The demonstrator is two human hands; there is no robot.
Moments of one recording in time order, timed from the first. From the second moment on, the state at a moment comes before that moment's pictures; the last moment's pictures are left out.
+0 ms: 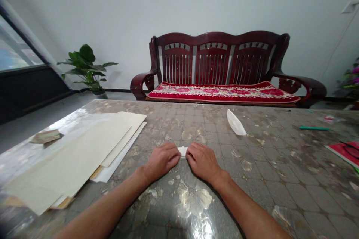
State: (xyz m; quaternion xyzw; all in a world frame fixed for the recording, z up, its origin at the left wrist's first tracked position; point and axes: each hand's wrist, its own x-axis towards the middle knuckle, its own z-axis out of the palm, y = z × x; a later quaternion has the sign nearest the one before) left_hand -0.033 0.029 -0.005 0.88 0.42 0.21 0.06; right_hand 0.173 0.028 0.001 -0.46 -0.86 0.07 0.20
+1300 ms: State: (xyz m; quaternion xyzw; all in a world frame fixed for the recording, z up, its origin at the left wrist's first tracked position) left_hand -0.037 0.026 -0.003 0.80 0.51 0.30 0.06; right_hand 0.196 0.039 -0.004 -0.51 -0.79 0.13 0.30
